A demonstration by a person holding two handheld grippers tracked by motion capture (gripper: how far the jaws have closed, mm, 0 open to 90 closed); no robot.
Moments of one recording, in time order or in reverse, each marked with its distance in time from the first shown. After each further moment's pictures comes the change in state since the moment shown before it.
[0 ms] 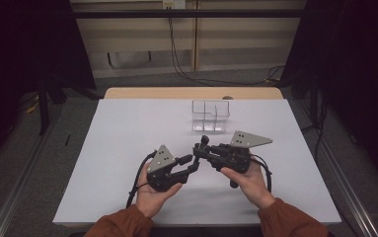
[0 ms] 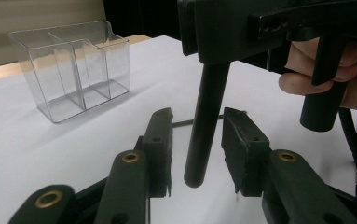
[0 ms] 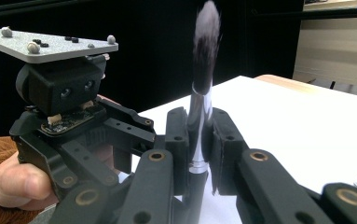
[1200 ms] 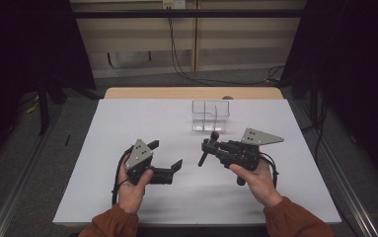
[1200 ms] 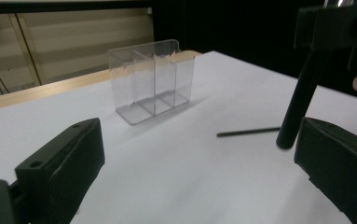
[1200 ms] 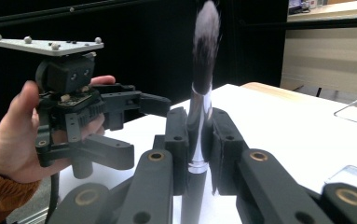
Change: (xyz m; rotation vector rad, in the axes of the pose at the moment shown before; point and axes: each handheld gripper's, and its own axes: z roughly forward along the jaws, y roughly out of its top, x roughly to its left) left arm 0.033 -0.002 -0.035 -0.054 0.192 0.016; right arm -0.010 0.005 -0.019 -0.038 -0.036 0.011
